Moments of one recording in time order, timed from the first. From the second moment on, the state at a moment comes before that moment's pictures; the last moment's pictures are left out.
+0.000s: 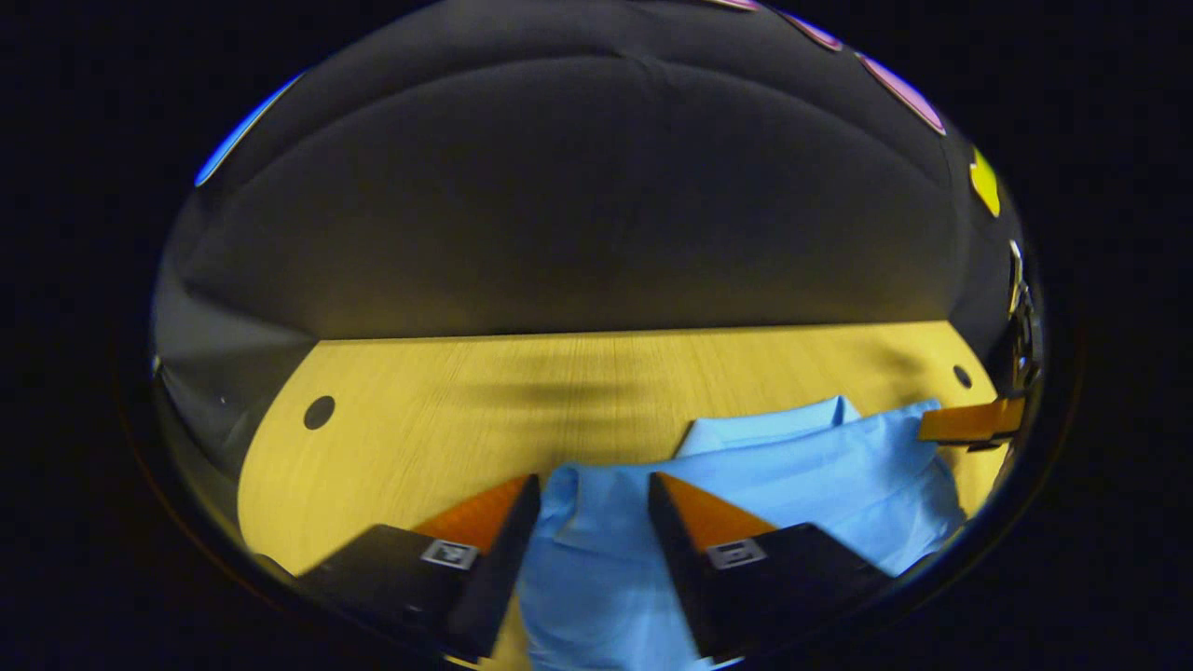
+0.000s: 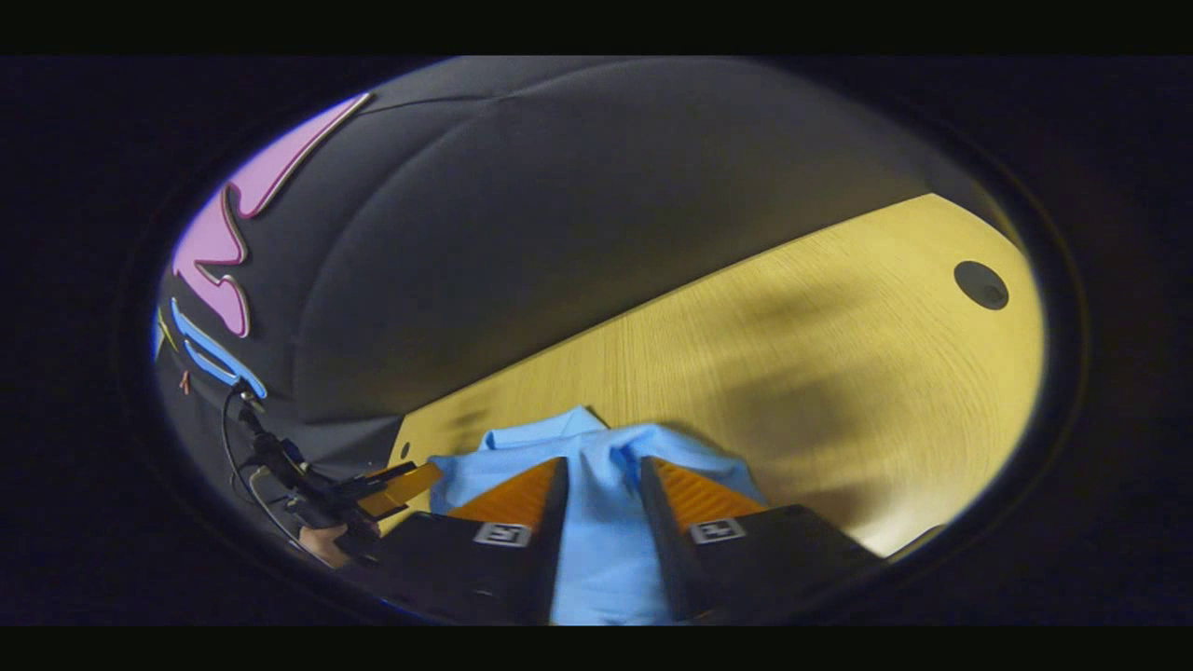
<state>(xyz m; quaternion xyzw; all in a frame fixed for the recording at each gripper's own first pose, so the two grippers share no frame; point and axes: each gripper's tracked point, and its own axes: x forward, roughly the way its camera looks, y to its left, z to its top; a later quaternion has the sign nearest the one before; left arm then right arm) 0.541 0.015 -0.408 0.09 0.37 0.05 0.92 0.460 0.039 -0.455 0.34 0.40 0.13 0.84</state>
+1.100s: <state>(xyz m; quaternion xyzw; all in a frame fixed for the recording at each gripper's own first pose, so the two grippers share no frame) 0.242 -0.058 -0.025 0.05 0.04 -0.04 1.00 0.216 0.036 -0.098 0.10 0.12 0.15 0.98</state>
